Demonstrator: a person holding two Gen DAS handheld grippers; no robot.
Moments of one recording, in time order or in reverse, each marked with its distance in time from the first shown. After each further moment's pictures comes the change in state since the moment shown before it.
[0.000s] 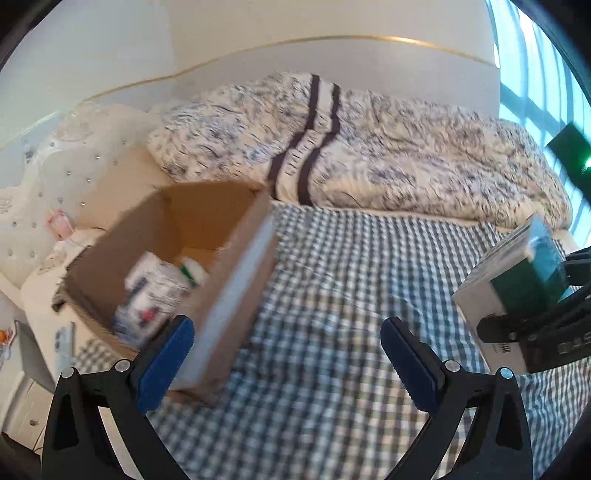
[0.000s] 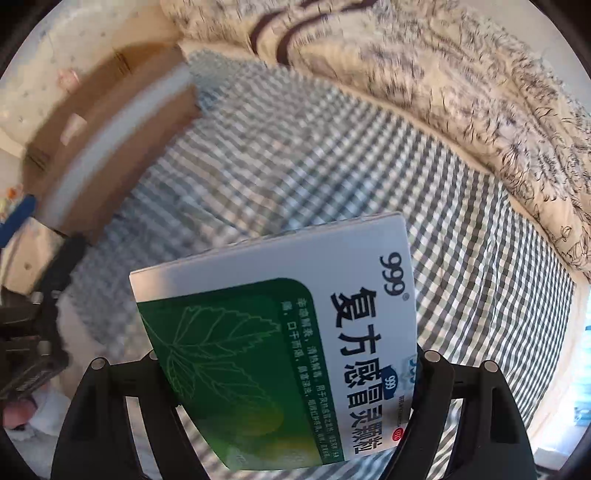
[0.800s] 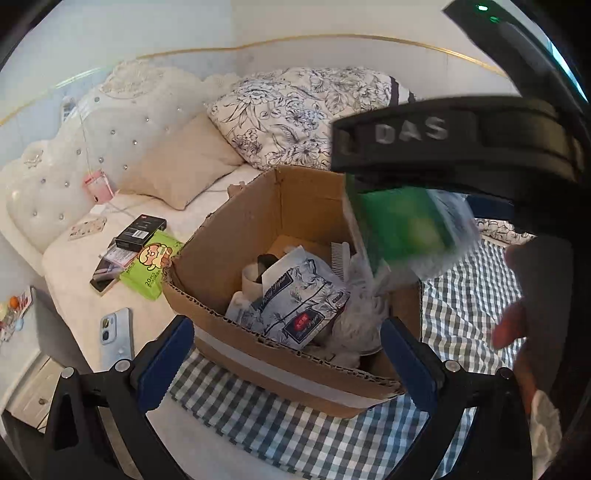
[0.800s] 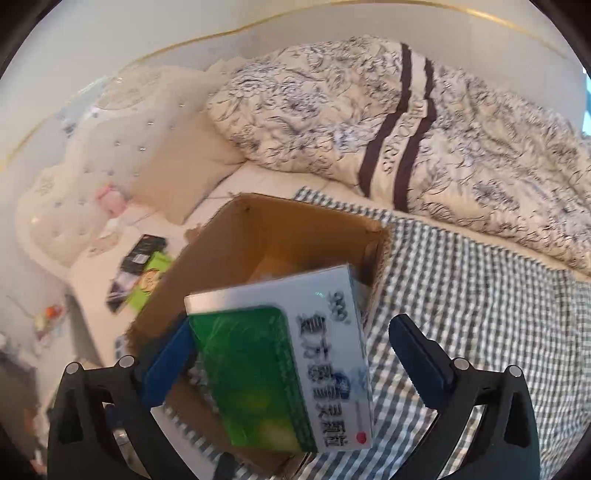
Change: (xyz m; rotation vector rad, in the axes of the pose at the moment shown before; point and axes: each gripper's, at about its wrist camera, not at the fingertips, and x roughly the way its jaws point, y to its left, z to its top) left arm 0.017 0.167 -0.001 -0.125 0.058 0.063; right arm -0.011 0.237 0.142 0.167 -0.402 0.076
